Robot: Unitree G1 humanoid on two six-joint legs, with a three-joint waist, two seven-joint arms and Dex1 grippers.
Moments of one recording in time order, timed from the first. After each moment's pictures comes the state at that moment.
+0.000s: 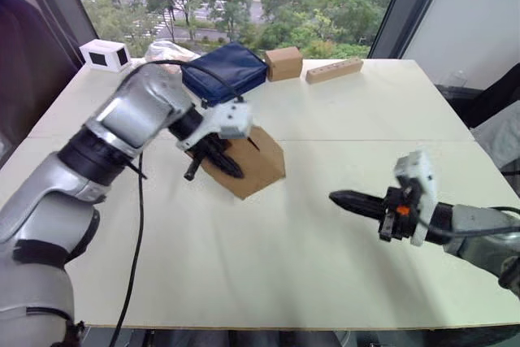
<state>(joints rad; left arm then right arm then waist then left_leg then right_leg) -1.27 0.78 -0.77 0.16 -0.20 0.58 -1.61 0.01 -0.96 -0.23 -0.65 0.99 0.78 0.60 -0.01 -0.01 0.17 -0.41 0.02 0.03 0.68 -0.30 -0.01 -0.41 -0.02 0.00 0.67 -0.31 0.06</state>
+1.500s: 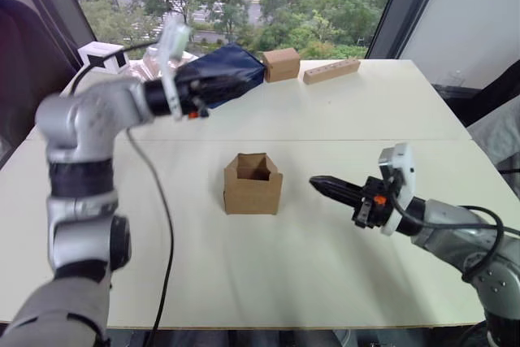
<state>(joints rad) -0.76 0.53 0.27 -0.14 -0.71 1.12 -0.75 -0.15 -0.72 -0.20 -0.53 0.93 0.79 0.54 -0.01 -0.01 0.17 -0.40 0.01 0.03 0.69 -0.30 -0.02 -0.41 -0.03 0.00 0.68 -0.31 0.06</state>
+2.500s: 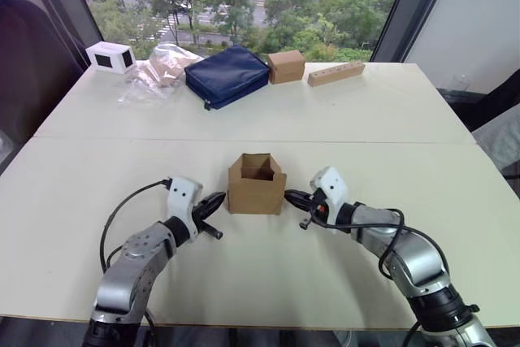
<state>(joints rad) -0.04 0.33 -0.01 -0.32 -0.34 0.53 -0.50 -0.21 -0.48 0.20 -0.28 0.35 0.53 0.59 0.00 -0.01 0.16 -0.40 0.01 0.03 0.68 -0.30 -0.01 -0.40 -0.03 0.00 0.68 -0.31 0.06</state>
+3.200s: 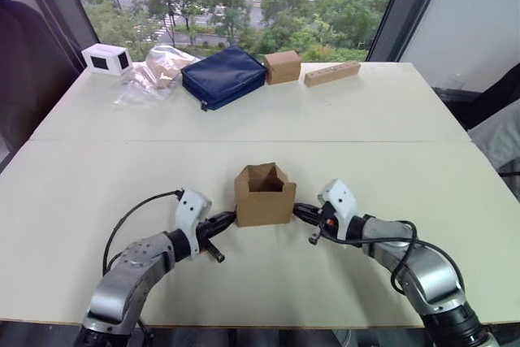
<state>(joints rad) 0.01 0.45 -0.05 -0.36 -0.39 0.56 -0.65 -0.12 -0.54 0.14 -0.33 0.33 0.54 0.68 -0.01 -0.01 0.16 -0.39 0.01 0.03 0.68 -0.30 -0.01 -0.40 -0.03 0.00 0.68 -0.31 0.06</state>
